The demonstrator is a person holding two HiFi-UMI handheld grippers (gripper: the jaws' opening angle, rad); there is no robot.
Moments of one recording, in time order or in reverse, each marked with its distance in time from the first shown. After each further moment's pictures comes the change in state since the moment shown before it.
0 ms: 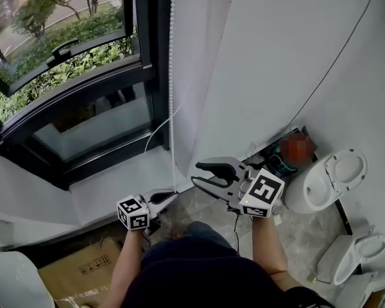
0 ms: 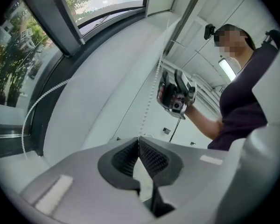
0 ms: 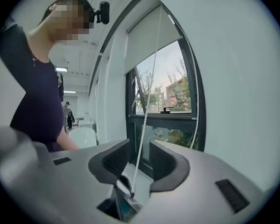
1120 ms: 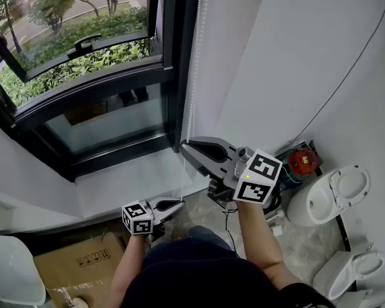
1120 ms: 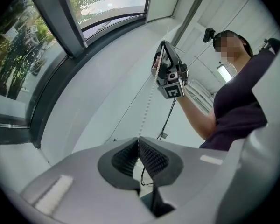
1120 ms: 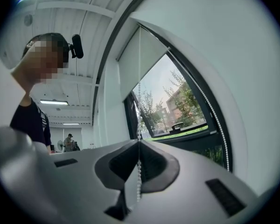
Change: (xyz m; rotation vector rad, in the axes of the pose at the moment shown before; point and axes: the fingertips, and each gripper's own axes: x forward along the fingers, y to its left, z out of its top) left arm -0.019 -0.027 -0.013 -0.053 -0.048 -0.023; right arm 0.049 -0.003 0.098 0.208 -0.297 0.083
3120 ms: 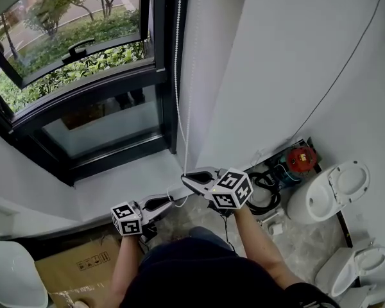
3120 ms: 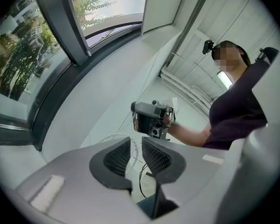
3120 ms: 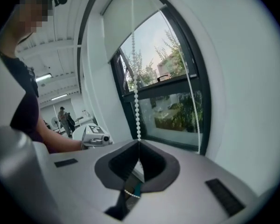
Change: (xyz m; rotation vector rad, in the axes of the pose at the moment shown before) left arm -0.023 0.004 0.022 -0.021 -0.063 0.021; right arm -0.045 -0.046 -0.189 0.058 0.510 -0.133
